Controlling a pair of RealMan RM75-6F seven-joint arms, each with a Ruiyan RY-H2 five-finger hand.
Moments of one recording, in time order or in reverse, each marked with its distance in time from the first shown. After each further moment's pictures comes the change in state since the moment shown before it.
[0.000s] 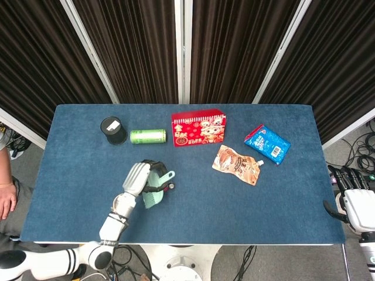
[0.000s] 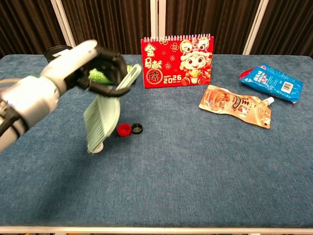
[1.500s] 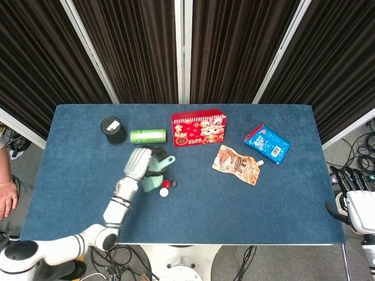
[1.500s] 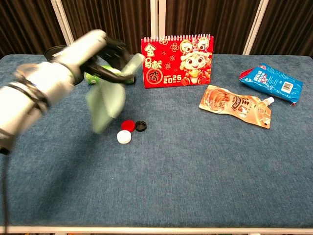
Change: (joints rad) left arm -0.109 -0.019 -0.084 0.218 0.005 -0.057 -0.050; right arm -0.012 0.020 -0.004 -0.026 -0.002 0.018 -0.016
